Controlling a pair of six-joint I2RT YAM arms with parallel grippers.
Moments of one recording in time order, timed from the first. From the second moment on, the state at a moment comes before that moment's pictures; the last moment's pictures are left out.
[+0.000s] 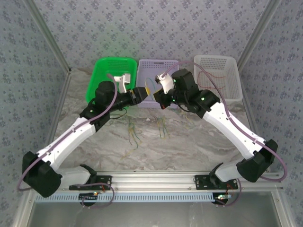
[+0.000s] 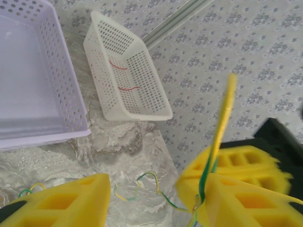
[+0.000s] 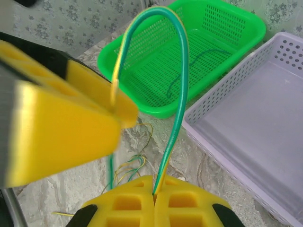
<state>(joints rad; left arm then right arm) -0.59 1.23 1.04 -0.03 0.39 -0.85 0.69 1.40 1.48 -0.64 -0.20 0.03</state>
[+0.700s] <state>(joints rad) -0.60 1.27 1.19 -0.22 0.36 -0.71 0.70 1.38 1.47 -0.66 -0.14 -0.02</state>
